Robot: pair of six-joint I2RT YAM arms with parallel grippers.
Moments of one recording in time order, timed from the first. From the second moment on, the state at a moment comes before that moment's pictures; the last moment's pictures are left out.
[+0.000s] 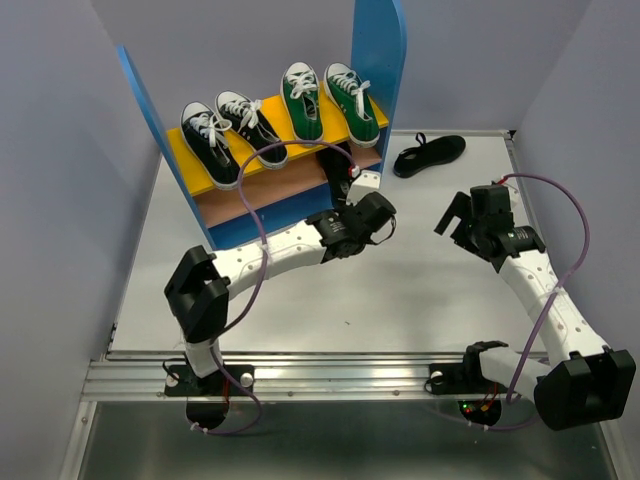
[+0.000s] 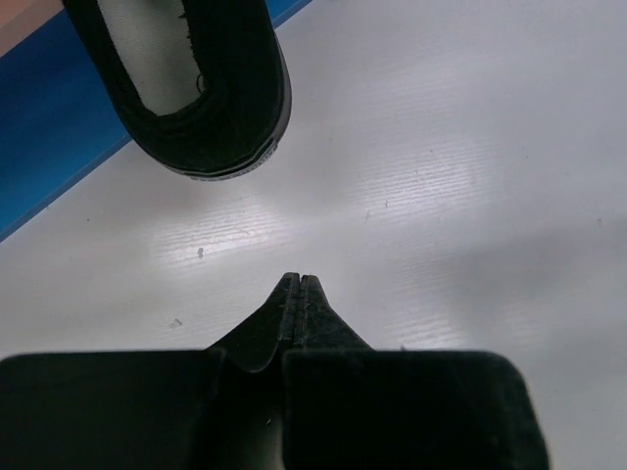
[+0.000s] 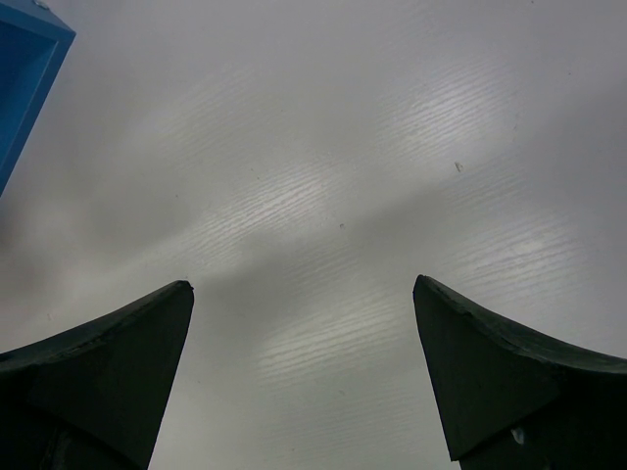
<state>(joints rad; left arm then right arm) -1.02 1.75 1.50 -0.56 -0.59 -0.57 0.15 1.09 0.95 -0.68 0.25 0.63</state>
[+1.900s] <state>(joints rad) -0.86 2.03 1.81 -0.50 -0.52 -0.33 0.15 1.09 0.95 -0.67 0.25 0.63</state>
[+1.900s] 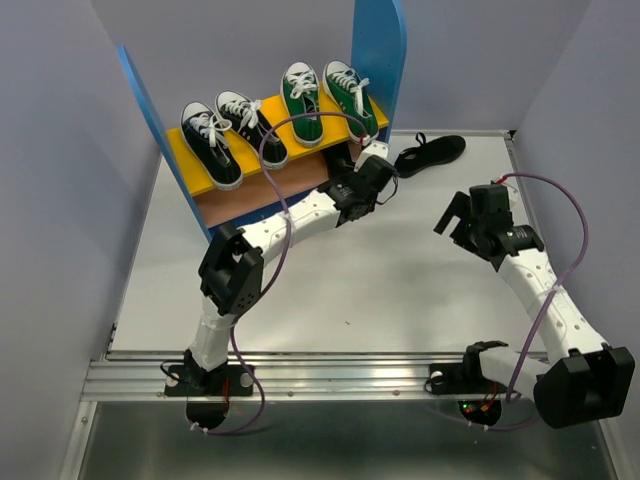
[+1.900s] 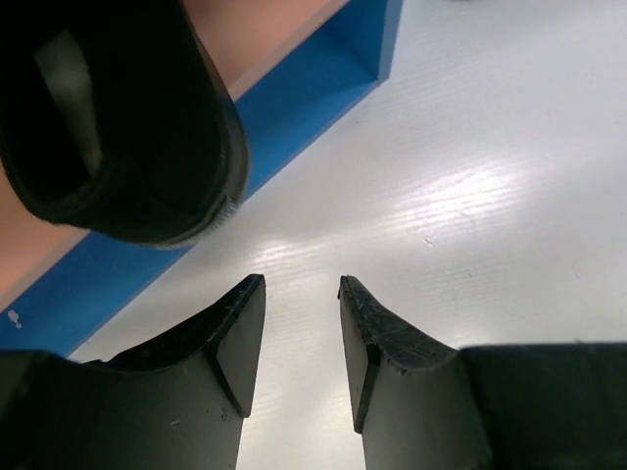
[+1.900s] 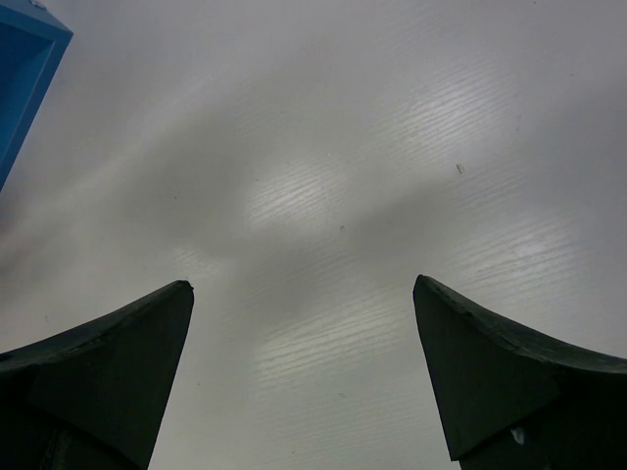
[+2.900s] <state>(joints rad) -1.00 1.34 1.50 -0.58 -0.53 -0.45 0.09 2.22 1.95 -0.37 0.17 0.78</state>
